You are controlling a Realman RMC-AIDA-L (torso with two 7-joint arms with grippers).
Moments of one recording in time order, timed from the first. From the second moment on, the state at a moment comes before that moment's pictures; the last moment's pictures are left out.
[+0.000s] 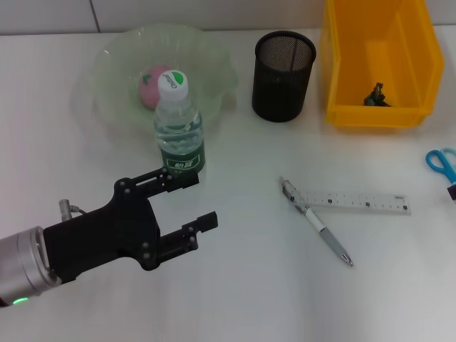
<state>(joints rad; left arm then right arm) -0.30 -2.05 1.22 0.36 1.29 1.67 -0.73 0.46 2.08 -1.05 -1.27 -2.82 -1.45 2.54</state>
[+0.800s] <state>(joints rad) -0.30 -2.05 1.22 0.36 1.29 1.67 -0.73 0.48 2.08 -1.05 -1.22 -2.86 -1.44 2.54</state>
